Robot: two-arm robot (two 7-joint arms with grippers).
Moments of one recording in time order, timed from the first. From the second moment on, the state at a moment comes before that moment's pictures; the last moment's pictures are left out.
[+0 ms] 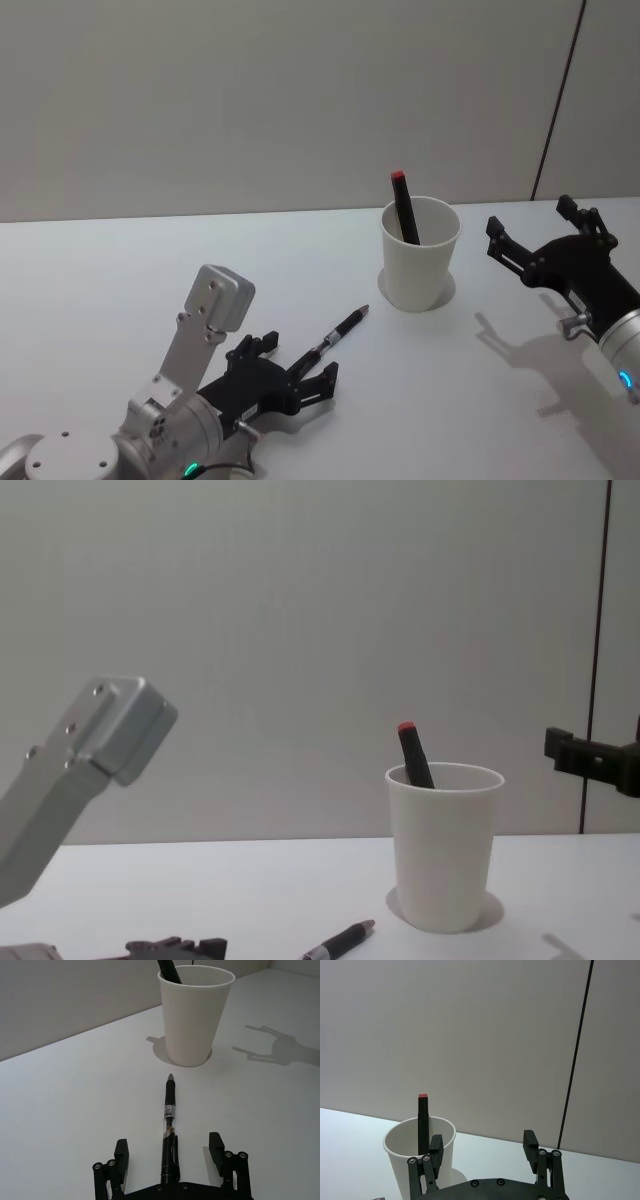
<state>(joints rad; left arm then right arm) -0.02 0.52 0.44 -1.77 -0.47 0.34 -0.15 -0.01 0.34 -0.23 -1.77 0.29 0.03 0.07</state>
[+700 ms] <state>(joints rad) -0.02 0.52 0.44 -1.76 -0.41 0.36 -0.17 -0.01 0.34 -0.23 -1.77 0.29 0.03 0.07</state>
